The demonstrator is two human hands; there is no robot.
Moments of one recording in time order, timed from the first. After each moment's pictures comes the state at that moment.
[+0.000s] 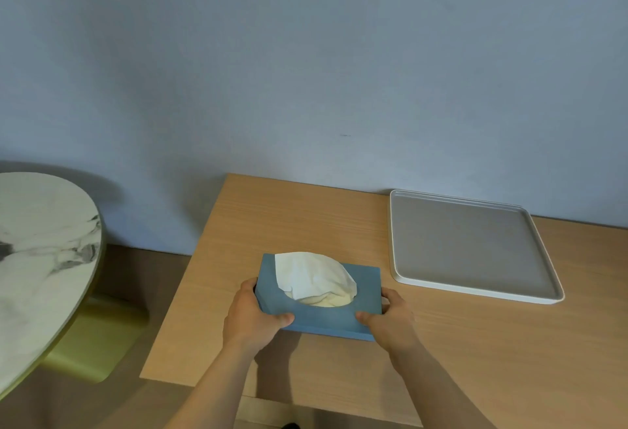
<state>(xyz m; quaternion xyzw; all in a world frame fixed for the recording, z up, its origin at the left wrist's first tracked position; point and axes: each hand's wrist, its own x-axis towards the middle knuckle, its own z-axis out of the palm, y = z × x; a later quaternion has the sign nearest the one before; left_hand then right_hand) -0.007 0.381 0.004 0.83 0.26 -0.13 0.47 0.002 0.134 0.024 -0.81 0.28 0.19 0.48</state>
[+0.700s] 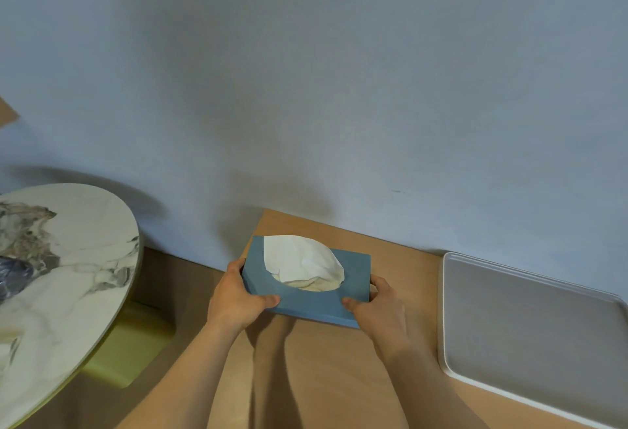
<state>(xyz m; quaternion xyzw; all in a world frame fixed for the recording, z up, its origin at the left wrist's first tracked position) 0.117 0.474 0.030 0.83 0.33 -0.06 0.44 0.155 0.223 0.043 -0.83 0.17 0.19 0.50</state>
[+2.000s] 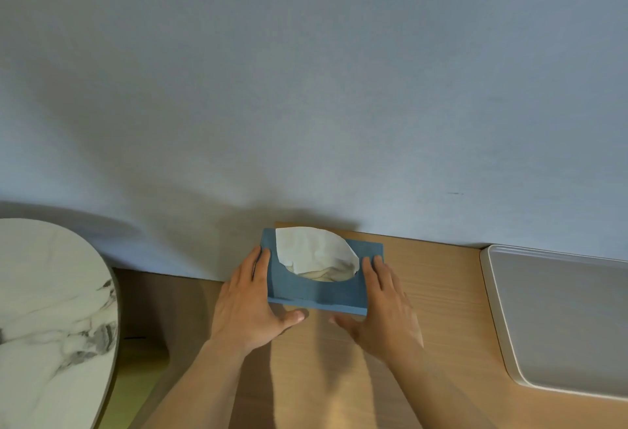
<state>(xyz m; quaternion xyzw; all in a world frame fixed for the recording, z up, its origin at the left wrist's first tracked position) 0.199 0.567 -0.012 0.97 0.04 -0.11 0.21 0.195 0.330 0.004 -0.98 0.00 0.13 0.17</state>
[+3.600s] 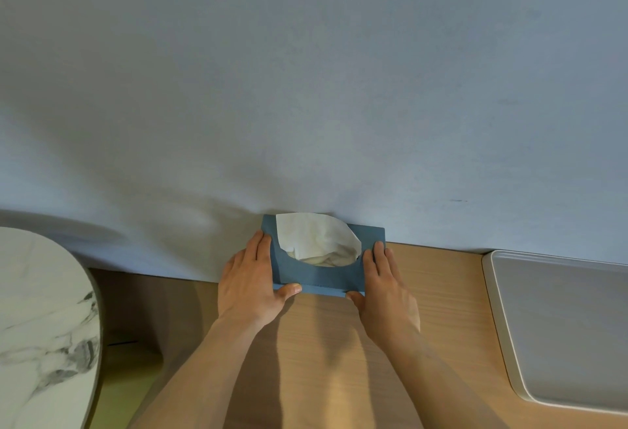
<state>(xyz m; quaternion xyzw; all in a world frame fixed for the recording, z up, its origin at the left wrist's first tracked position) 0.255 0.548 -0.011 0.98 0.05 -0.08 0.14 0.244 0.327 0.009 -0.98 0.00 0.14 0.10</state>
